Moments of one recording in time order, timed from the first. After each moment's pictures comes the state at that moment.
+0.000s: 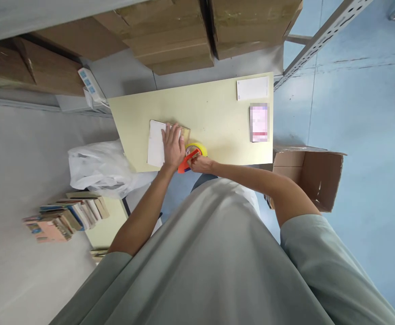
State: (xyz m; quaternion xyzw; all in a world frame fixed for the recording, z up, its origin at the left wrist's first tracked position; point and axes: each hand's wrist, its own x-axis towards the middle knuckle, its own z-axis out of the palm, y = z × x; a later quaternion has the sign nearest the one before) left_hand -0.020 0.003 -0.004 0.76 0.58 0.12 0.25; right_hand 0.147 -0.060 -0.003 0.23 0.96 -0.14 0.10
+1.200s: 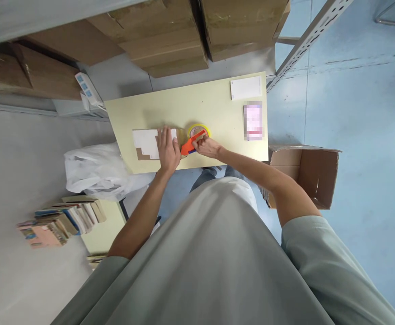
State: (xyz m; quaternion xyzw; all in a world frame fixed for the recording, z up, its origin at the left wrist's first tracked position) left_hand -0.020 -0.013 0.005 0.72 0.63 0.12 0.26; right_hand 0.203 -0.020 -0.008 0.35 0.92 -0.14 0.12
